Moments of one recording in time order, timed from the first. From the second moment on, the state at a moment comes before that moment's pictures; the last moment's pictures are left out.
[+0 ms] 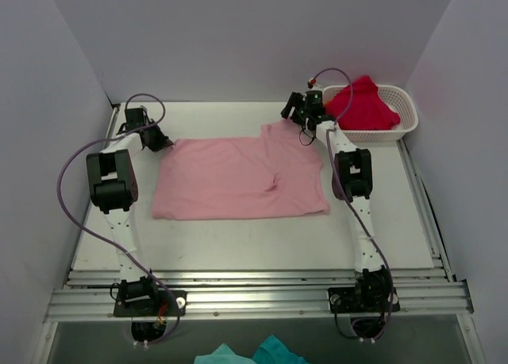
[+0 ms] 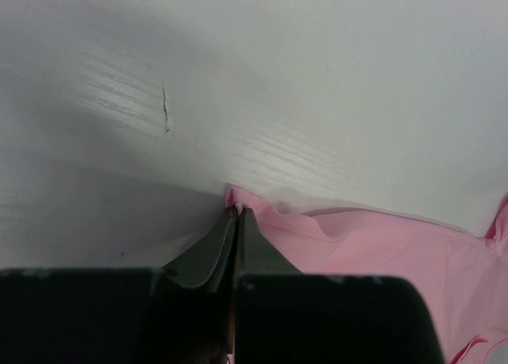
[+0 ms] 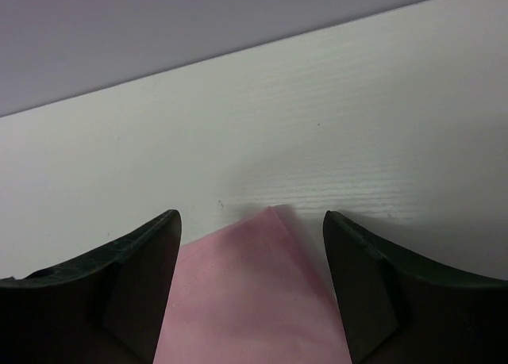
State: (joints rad) left arm 0.12 2.32 1.73 -0.22 0.28 -0.58; right arm 0.18 2.70 2.32 -0.13 -0.11 0.50
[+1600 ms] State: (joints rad) left arm 0.12 2.19 1.61 -0.17 0.27 -0.59; right arm 0.17 2.40 1.99 -0.08 -0.10 0.50
